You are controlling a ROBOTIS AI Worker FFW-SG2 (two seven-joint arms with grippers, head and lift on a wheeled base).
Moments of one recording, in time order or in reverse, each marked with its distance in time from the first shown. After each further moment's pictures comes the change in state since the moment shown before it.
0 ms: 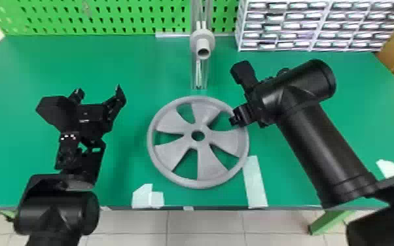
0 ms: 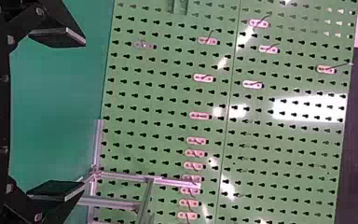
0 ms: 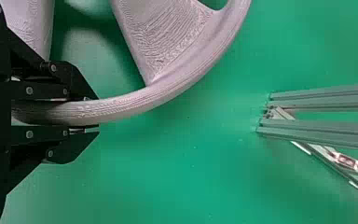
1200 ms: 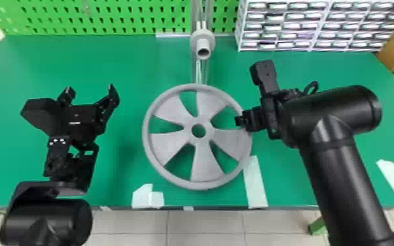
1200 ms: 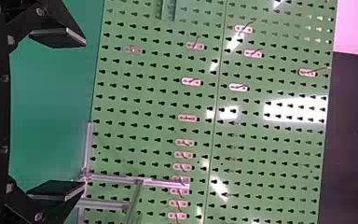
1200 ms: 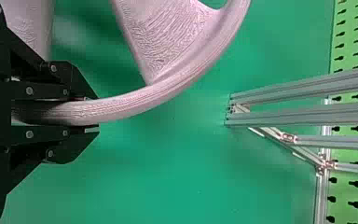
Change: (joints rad) left arm 0.081 0.000 0.025 -0.138 -0.011 0.032 0.013; right arm 0.276 0.000 -0.141 -0.484 -0.026 0.072 -0.045
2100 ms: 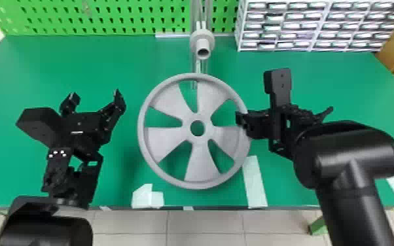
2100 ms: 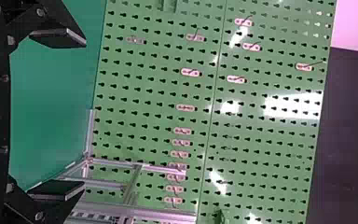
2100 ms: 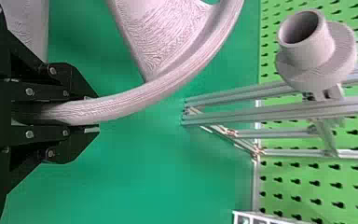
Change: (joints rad) left arm 0.120 0.000 -0.038 -0.170 0.010 0.044 0.030; right arm 0.222 -0.012 -0.055 -0.195 -0.177 -0.275 -0.170
